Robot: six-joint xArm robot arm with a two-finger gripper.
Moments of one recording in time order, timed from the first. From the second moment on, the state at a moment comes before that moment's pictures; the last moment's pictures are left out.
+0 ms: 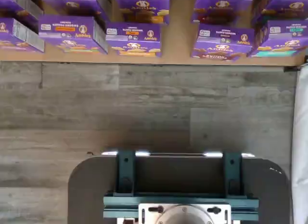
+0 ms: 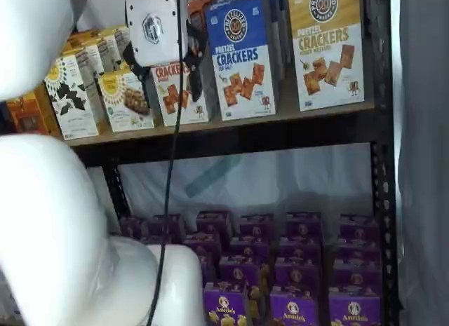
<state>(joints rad) 0.01 -0.84 -1.15 0.04 2.00 0.03</state>
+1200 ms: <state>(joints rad) -0.03 -0.61 -1.38 0.00 1.91 -0.02</state>
